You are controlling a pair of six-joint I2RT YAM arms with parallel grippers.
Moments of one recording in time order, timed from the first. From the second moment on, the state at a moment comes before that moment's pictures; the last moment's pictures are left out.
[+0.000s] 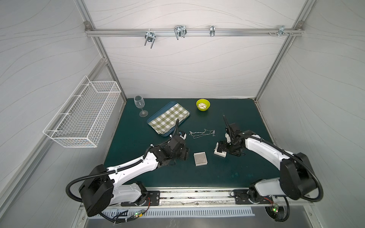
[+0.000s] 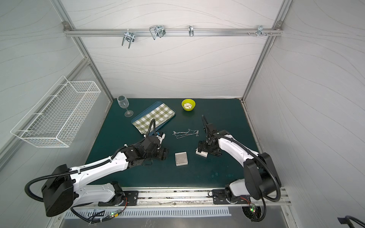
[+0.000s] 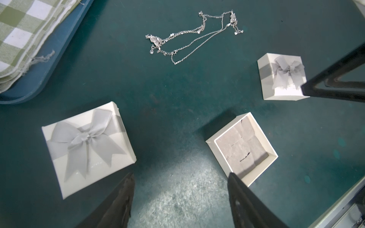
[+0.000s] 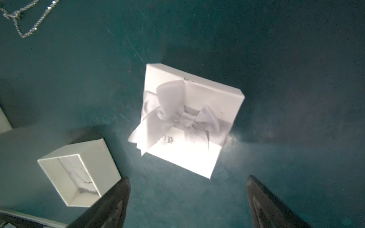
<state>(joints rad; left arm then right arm) -0.82 1.22 0.70 -0.36 -0.12 -0.45 0.45 1.43 0.85 -0.76 -0.17 0.54</state>
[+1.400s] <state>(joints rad) -0.78 1.15 0.54 -0.32 0.01 -0.59 0.62 1.65 1.07 -0.80 -0.04 0.34</state>
